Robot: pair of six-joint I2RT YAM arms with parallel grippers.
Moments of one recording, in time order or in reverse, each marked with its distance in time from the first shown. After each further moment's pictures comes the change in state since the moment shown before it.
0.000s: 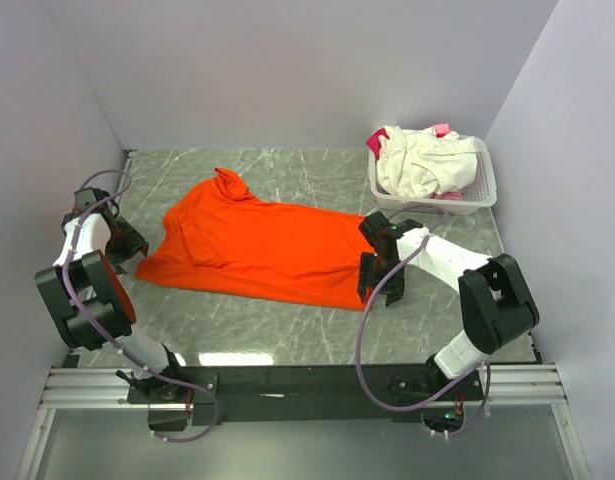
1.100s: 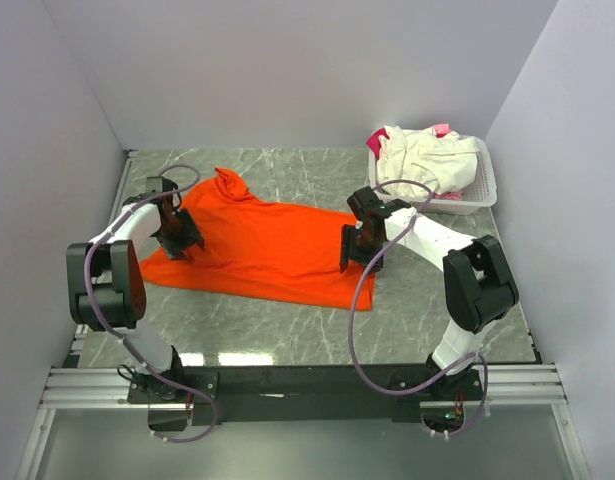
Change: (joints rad) left arm -0.369 0.058 0.017 0.028 0.132 -0.108; right arm 0.000 0.145 0.238 0.096 -0.072 -0.078
